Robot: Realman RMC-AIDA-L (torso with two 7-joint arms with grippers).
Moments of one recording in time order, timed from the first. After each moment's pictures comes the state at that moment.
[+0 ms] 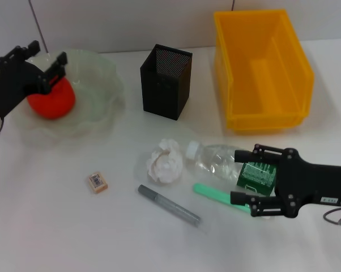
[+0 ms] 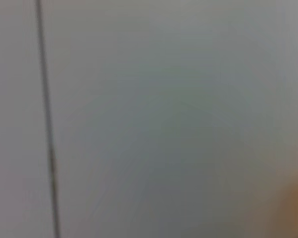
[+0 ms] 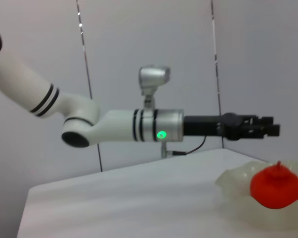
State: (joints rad) left arm -0.64 -2.07 0.57 0.27 1.41 1.06 -0.66; right arm 0.41 2.07 -0.53 -0.53 -2.04 -1.80 0.97
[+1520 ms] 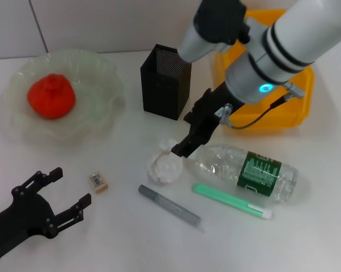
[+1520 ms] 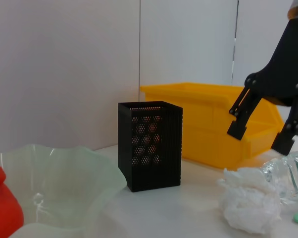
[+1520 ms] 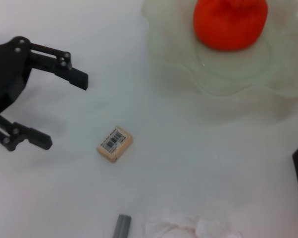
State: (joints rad) left arm -0.23 -2.06 0.97 0.32 1.42 1.38 -0.68; right arm 0.85 2.08 -1.41 -1.10 -2.45 -1.42 2.33
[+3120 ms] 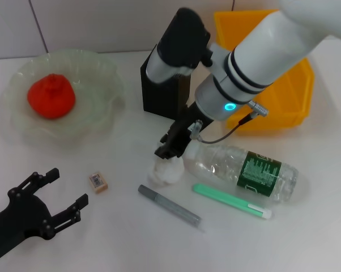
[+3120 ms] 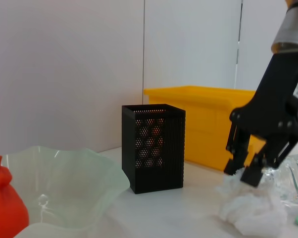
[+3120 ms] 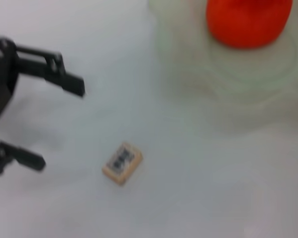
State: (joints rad) left arm -0.21 -2.07 0.97 0.33 1.41 1.39 -0.67; right arm 0.93 2.08 -1.56 -0.88 -2.35 -1.21 2.37
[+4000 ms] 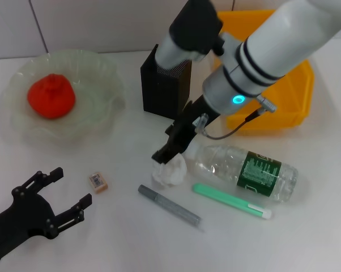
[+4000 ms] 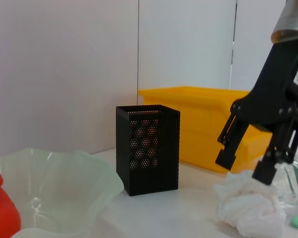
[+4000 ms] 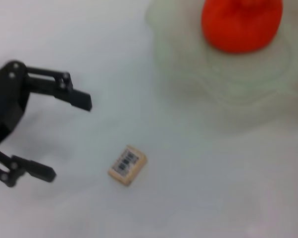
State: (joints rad) left arm -0.23 -2.07 0.97 0.33 1.42 1.39 -0.67; right arm 0.92 2.08 -1.49 -0.91 -2.35 -1.28 2.39
